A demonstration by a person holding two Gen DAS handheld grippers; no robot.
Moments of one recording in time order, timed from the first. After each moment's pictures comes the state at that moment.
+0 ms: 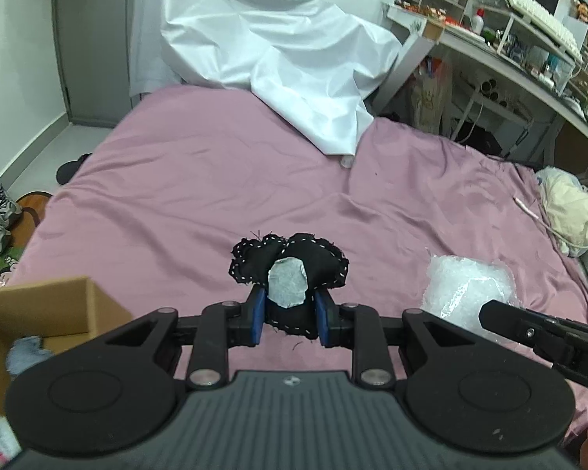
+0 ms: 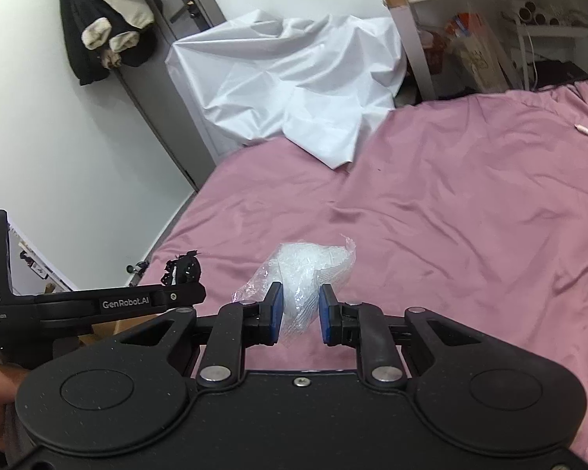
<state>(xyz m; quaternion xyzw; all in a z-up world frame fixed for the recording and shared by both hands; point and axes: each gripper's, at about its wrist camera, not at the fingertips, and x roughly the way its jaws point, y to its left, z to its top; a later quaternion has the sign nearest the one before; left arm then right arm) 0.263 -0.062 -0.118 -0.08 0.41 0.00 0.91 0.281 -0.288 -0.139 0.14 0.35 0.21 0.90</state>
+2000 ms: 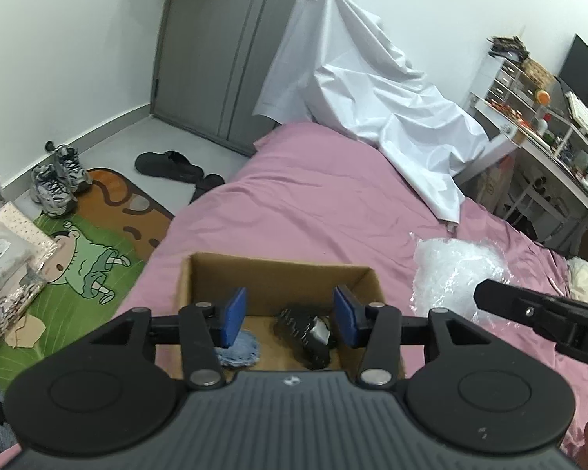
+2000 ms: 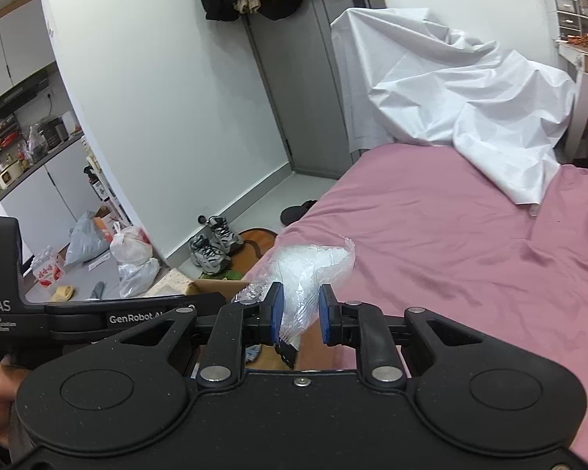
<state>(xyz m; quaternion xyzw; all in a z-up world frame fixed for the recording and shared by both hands) 0.159 0.117 -0.111 -0.18 0.34 0.08 0.92 0.231 -0.100 -0.099 0.02 0.32 0.34 0.89</state>
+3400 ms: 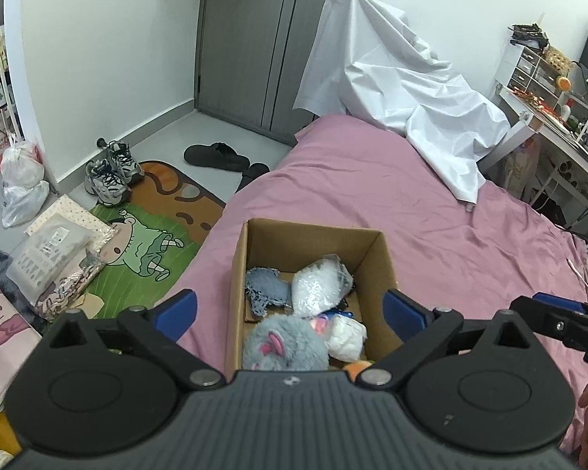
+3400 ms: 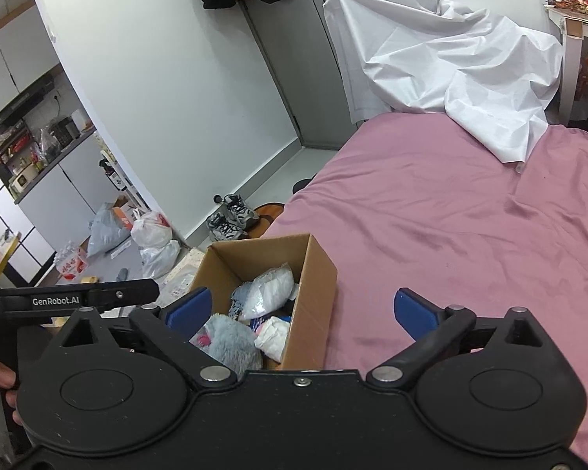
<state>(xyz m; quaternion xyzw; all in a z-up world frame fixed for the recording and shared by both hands) 0.091 0.094 -0.056 -0.15 0.37 0.14 0.90 0.210 -0.152 -0.086 0.05 0.36 0.35 0.86</state>
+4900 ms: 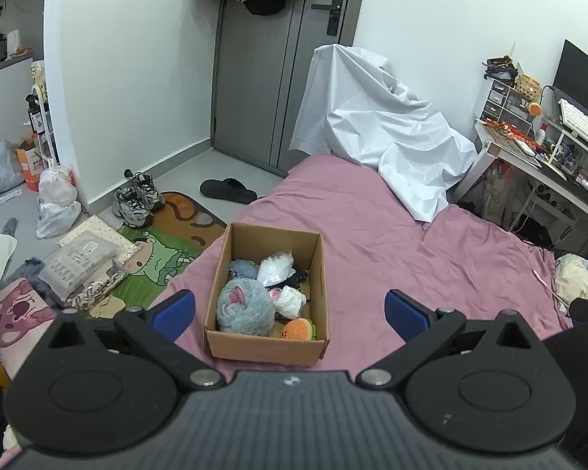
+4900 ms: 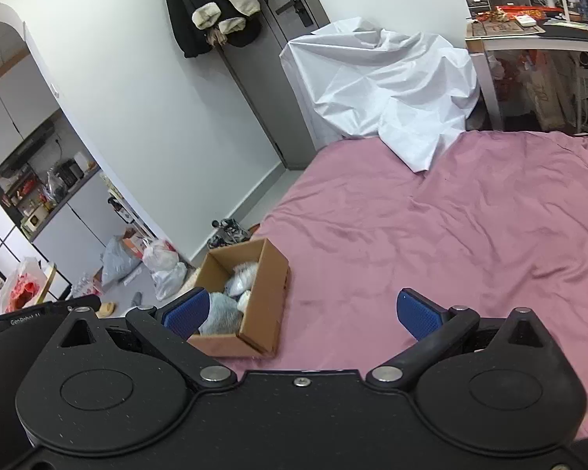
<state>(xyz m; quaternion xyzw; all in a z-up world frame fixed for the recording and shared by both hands) -0.017 -0.022 0.033 -0.13 0.32 0.18 0.92 0.160 -0.324 -0.022 0.10 0.36 0.33 0.87</state>
